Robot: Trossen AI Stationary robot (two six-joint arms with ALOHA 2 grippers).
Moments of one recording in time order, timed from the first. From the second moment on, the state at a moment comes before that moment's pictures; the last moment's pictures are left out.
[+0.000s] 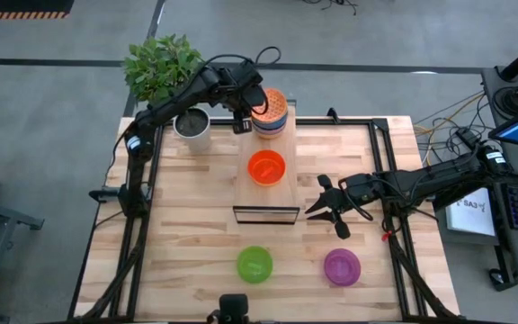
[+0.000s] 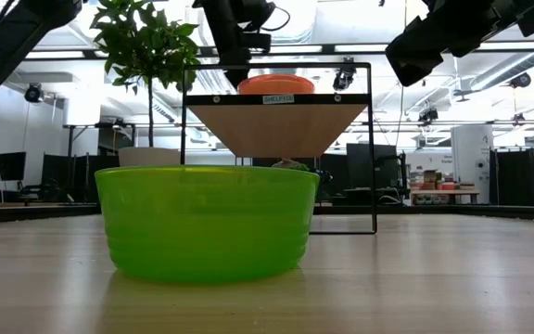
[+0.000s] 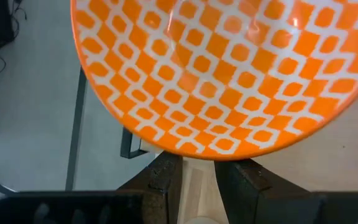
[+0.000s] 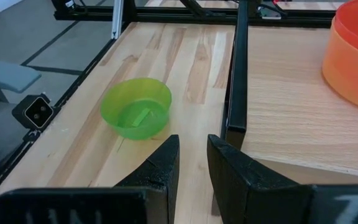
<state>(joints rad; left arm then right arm) 0.52 2.02 2.26 -1.29 -0.17 0.49 0.15 1.00 0.58 0.01 -0.13 0.03</state>
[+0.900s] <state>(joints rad) 0.46 1.93 2.26 -1.36 -0.04 0.35 0.15 1.00 0.58 0.01 -0.13 0.05</state>
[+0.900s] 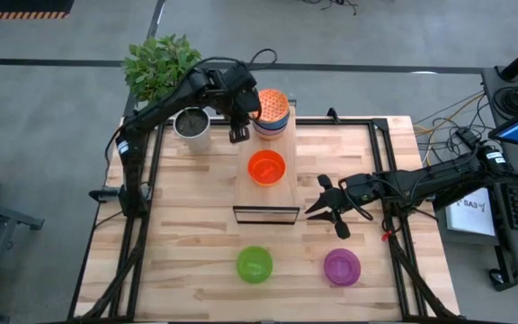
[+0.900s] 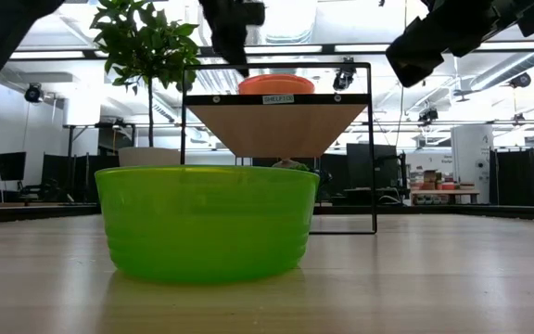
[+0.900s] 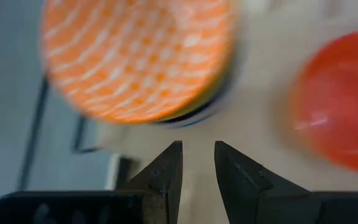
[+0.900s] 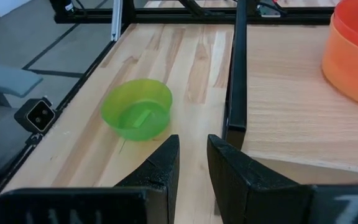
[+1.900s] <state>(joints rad) -0.22 1.36 1.34 -0.64 -0.20 0.00 0.33 1.00 0.60 -0.10 -0.13 0.52</state>
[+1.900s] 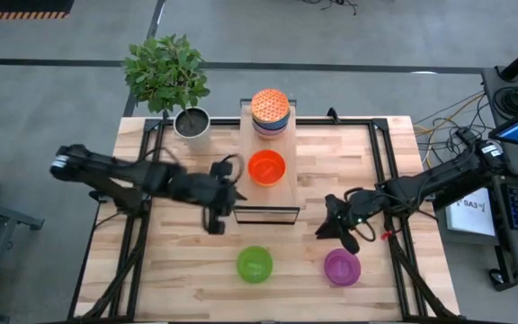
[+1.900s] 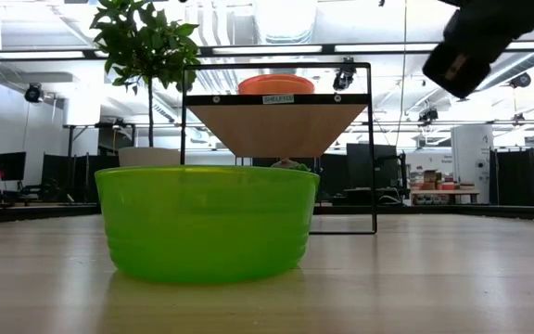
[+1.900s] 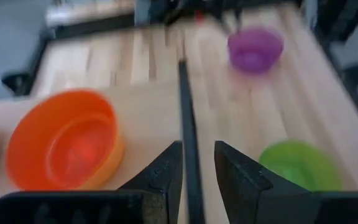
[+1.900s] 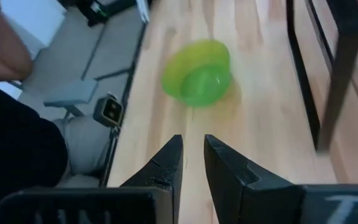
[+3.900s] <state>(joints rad) -0.35 1.09 0.70 0.19 -0.33 0.10 0.48 1.22 0.89 -0.67 -0.15 0.83</state>
